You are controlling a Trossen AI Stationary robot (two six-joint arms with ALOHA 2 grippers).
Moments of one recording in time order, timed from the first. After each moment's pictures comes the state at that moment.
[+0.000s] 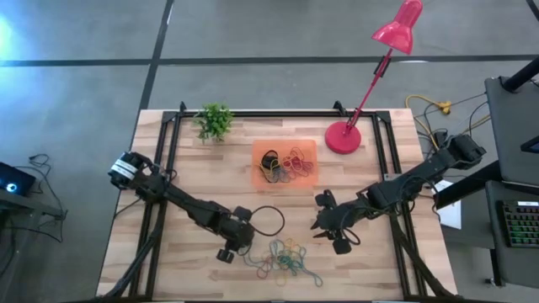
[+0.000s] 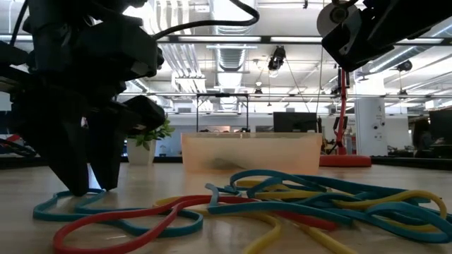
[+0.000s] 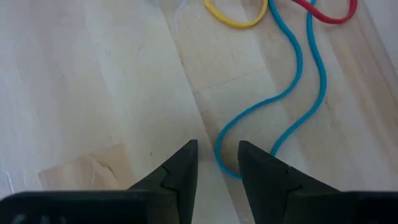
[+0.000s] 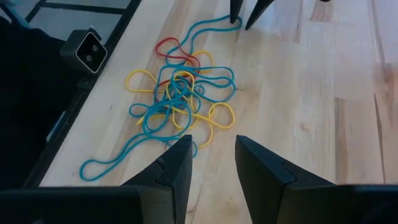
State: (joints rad) left arm -0.45 1.77 0.90 -0.21 0.06 -0.14; right arm 0.46 1.34 0.77 -0.17 0.04 0.26
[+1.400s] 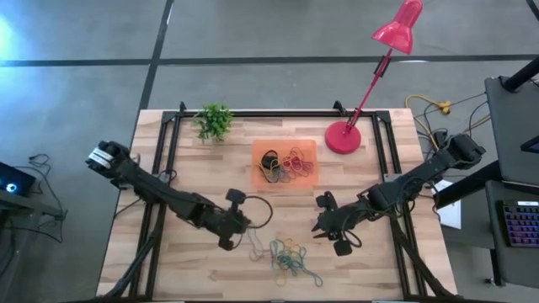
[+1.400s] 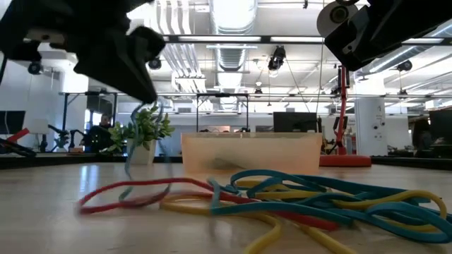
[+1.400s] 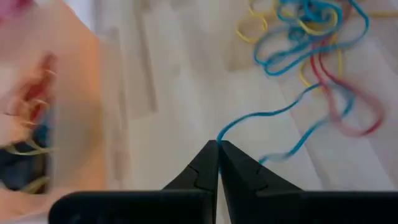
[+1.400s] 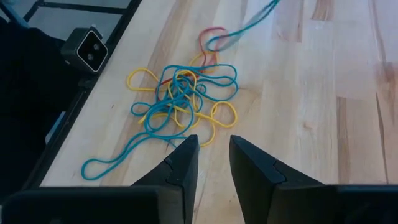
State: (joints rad) left arm -0.48 1.48 0.88 -0.26 -0.38 -0.01; right arm 0.48 1.34 0.77 -0.17 0.06 0.27
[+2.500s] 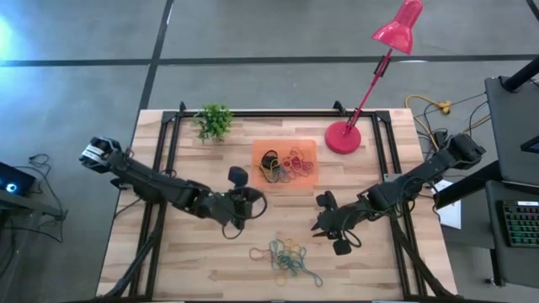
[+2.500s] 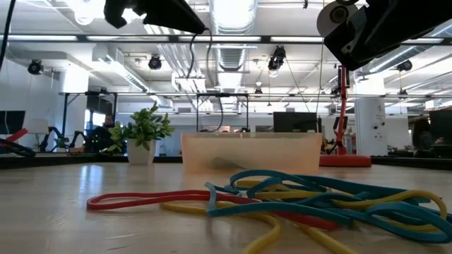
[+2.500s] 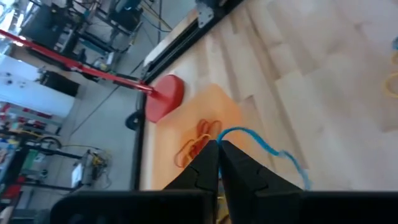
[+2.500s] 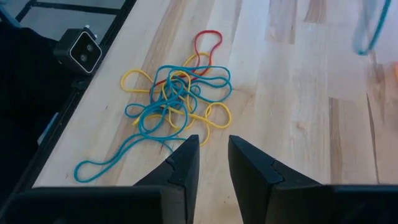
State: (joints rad) left arm -0.40 1.39 1.00 -0.17 -0.69 0.43; right arm 0.48 1.34 0.77 -0.17 0.08 0.26
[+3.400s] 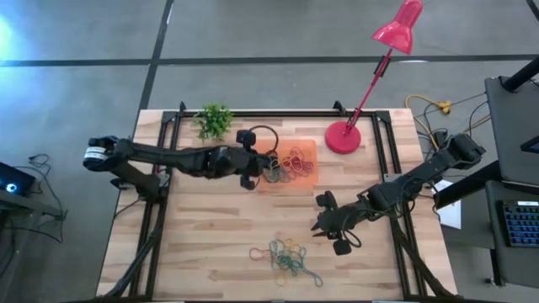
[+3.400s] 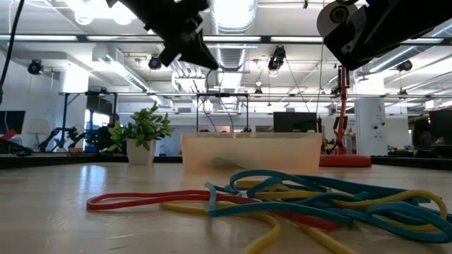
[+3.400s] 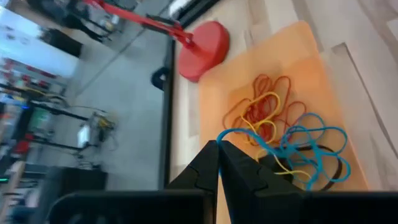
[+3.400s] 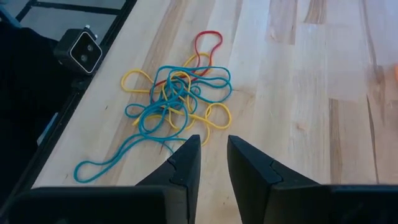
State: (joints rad) left arm 0.00 1.40 1.03 -0.16 -0.47 0.58; right arm 0.48 1.34 0.77 -0.16 0.08 0.26
